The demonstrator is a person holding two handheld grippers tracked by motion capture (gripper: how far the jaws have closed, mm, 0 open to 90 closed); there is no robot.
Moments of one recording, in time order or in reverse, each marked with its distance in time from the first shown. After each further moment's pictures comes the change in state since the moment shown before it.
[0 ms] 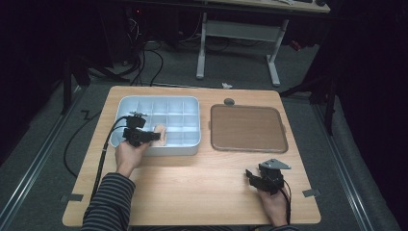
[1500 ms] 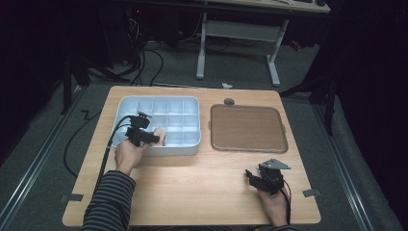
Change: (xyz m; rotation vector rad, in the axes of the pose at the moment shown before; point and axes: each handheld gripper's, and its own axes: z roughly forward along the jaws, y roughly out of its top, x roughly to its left) left arm -0.002 0.006 0.011 0.137 0.074 0.035; right arm 0.000 0.000 0.000 0.001 0.001 -0.003
